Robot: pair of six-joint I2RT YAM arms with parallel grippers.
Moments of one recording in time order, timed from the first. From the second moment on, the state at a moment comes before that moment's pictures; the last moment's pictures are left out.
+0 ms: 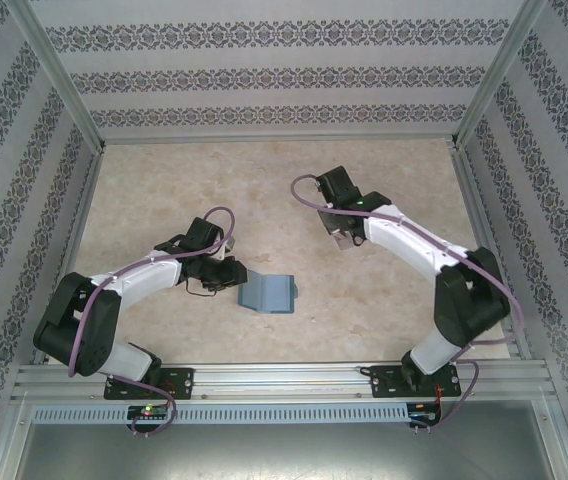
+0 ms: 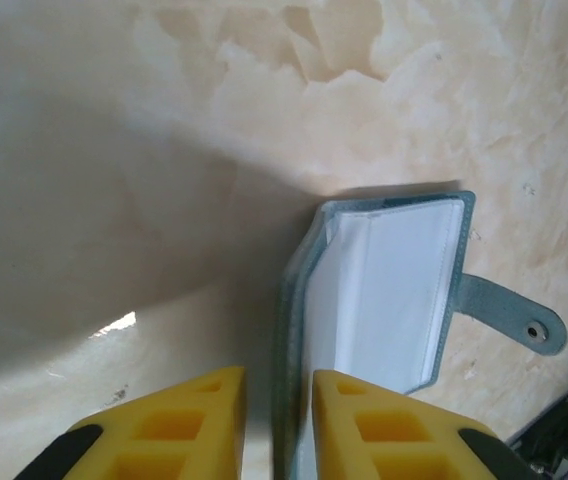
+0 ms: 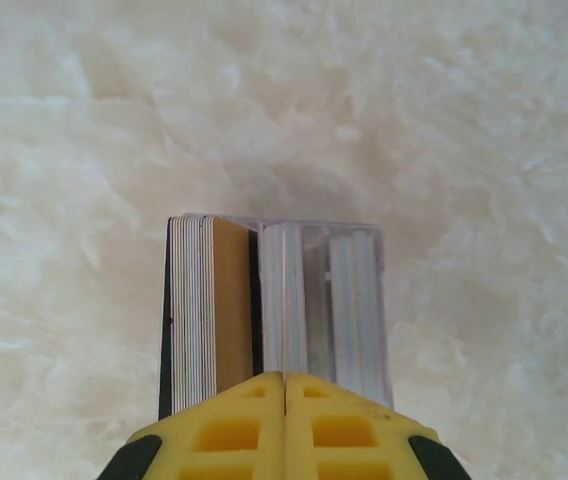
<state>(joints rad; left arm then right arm) -0.40 1.45 0.73 -0.39 0.48 -0.63 0.52 1.59 1.22 -0.59 0.34 0.02</state>
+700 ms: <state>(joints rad) -0.38 1.44 0.72 -0.52 0.50 -0.58 0.66 1.35 0.68 -0.16 -0.55 0.75</state>
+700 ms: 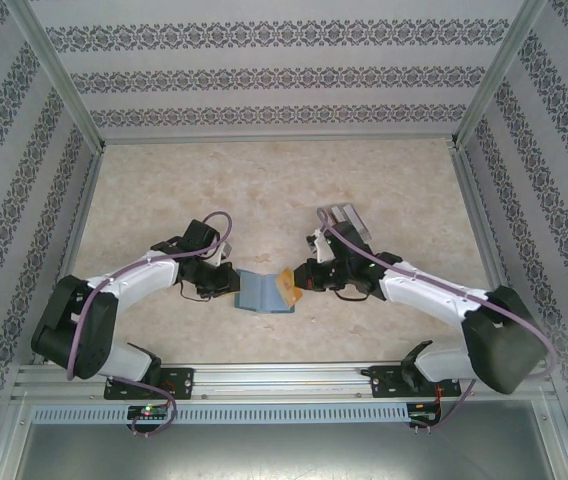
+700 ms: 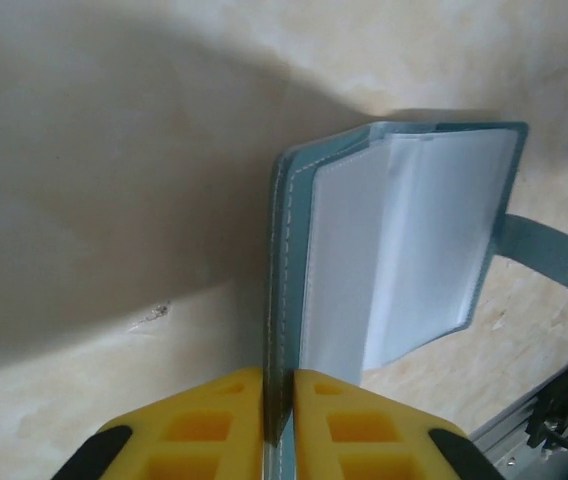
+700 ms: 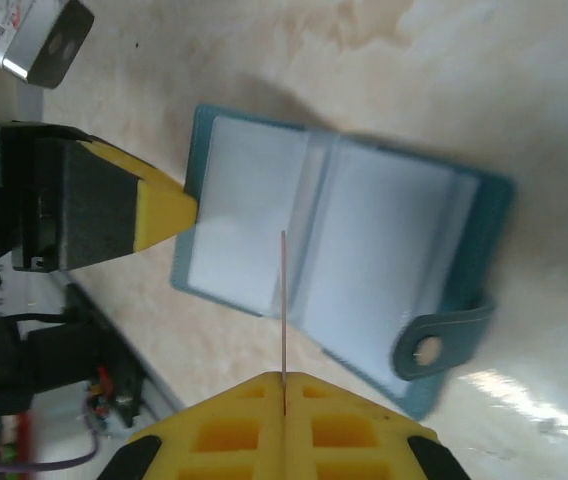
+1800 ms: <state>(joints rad) -0.38 1.55 0.69 -0.44 0.52 -0.59 0.66 1.67 0.58 0.33 -0.67 0.98</state>
